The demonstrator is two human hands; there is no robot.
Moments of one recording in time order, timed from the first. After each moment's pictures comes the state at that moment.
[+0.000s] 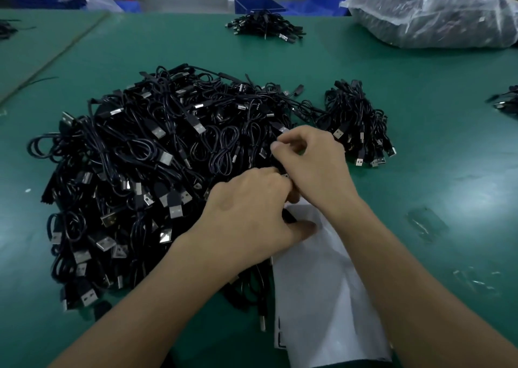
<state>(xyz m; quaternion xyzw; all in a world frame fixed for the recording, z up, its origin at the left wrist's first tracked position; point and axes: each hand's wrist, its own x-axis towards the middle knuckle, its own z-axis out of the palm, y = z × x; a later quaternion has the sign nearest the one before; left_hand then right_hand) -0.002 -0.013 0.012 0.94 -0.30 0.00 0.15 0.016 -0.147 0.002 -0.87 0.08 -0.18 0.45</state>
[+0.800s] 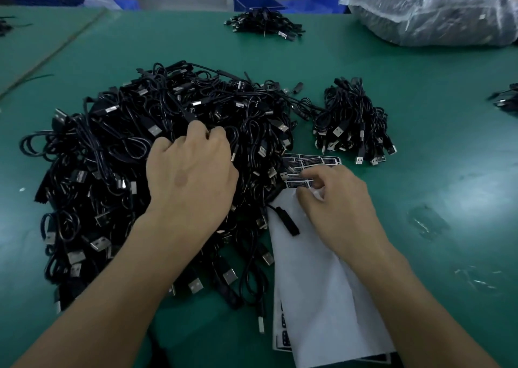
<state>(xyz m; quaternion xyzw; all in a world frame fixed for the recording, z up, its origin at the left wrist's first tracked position) 0.023 0.020 0.021 0.97 -0.14 0.17 0.02 -0.033 -0.164 -0.025 -0.94 0.12 -0.12 0.30</state>
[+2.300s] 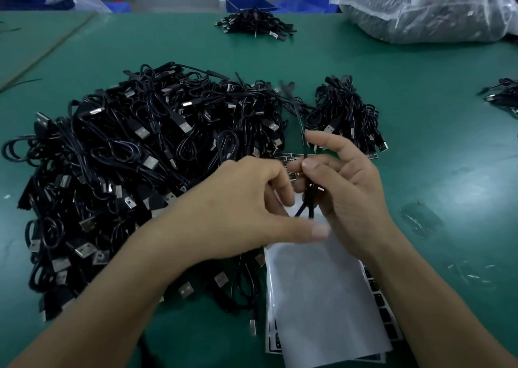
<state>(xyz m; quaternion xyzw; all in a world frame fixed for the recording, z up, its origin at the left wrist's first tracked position) -0.005 0.003 0.042 0.85 -0.30 -0.19 0.39 -0.036 -0.172 -0.016 -0.62 -0.01 -0.15 0.77</state>
